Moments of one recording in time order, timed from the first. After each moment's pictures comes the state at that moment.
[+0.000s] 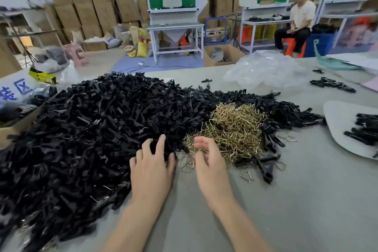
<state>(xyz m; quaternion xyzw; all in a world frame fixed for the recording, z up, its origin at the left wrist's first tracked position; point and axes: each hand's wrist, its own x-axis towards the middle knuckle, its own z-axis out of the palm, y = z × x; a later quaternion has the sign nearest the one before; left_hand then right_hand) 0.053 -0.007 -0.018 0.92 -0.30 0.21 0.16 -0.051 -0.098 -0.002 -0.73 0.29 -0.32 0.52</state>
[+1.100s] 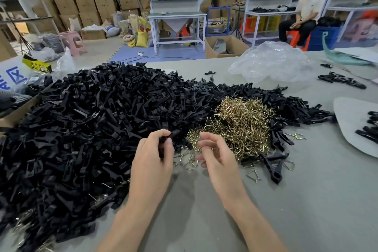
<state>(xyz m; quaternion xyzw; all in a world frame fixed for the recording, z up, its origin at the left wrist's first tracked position) 0.051 0.002 -0.002 0.81 -0.32 0.13 0.47 -0.054 -0.111 -0.010 -0.68 0.23 -0.33 0.61</state>
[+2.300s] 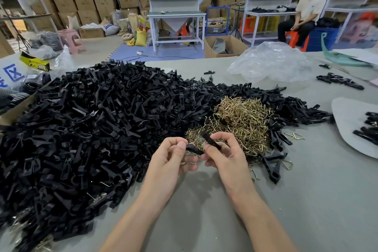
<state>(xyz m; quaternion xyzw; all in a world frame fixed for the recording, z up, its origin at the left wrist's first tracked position) 0.030 -0.013 0.003 0.58 -0.24 -0.26 0.73 -0.060 -0.127 -0.008 -0.59 0.22 -0.34 0.69</state>
